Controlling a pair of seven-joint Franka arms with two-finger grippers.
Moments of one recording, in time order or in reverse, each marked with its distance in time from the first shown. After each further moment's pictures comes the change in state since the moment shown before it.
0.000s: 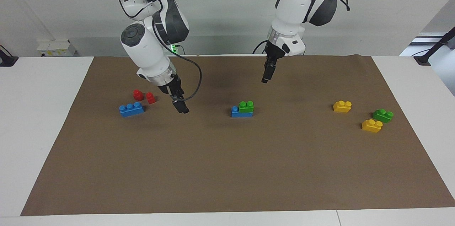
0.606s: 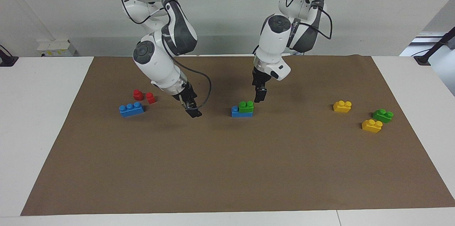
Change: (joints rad) left arm -0.029 0.183 0.001 0.021 0.052 0.125 -0.268; right arm 0.046 0.068 0.000 -0.010 0.149 0.050 0.002
